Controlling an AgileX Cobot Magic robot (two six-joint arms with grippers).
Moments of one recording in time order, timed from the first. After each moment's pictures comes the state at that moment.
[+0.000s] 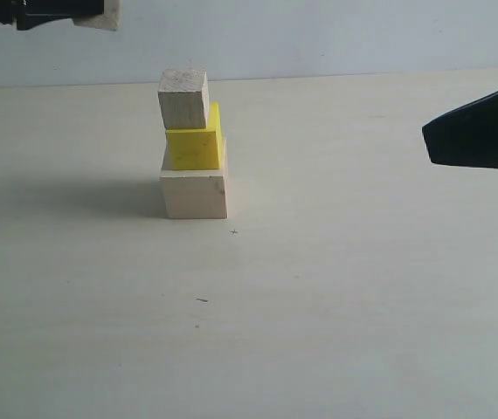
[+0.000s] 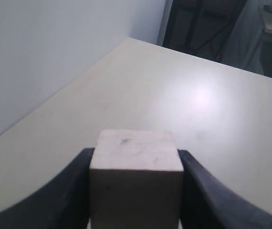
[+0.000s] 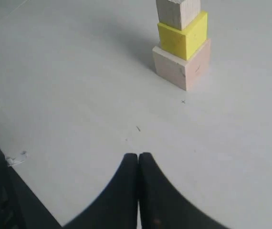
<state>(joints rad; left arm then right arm) 0.04 1.80 -1.35 -1.40 1.22 1.73 0.57 0.83 -0.89 0.37 0.89 -0.17</state>
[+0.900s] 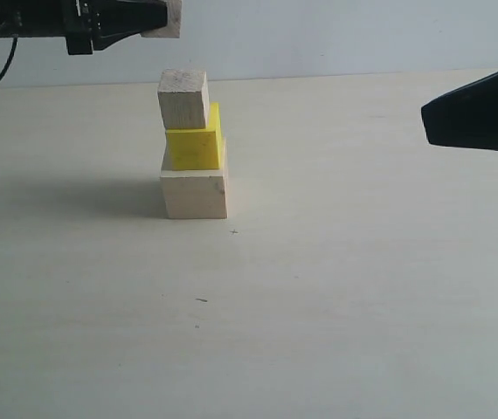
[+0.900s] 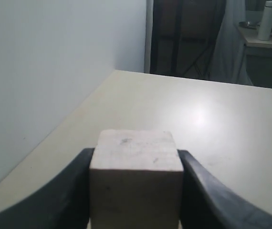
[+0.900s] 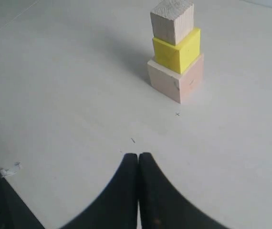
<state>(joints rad) -0.07 1.97 -1.39 -1.61 1.22 2.03 0.57 0.83 -0.89 0.36 0.85 -0.19</state>
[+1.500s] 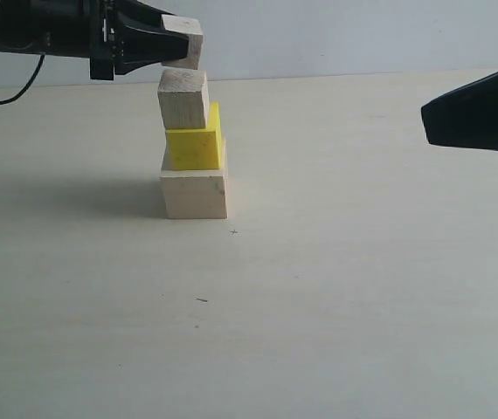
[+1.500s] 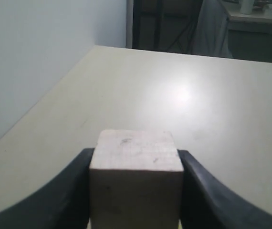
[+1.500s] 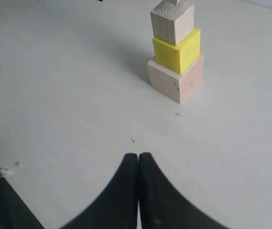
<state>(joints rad) -0.11 2.03 -1.44 -1.52 1.21 2.01 0.57 0.83 -0.89 0.36 0.85 -0.19</state>
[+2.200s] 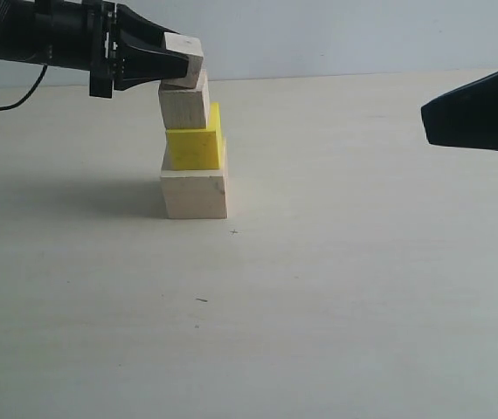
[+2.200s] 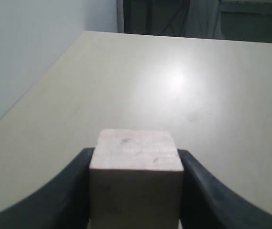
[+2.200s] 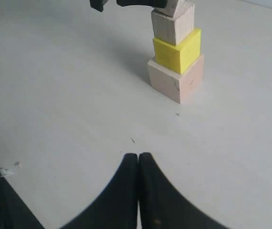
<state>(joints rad) -0.11 2.05 -1.45 -1.46 1.22 2.03 0.57 0.83 -0.89 0.36 0.85 -0.19</state>
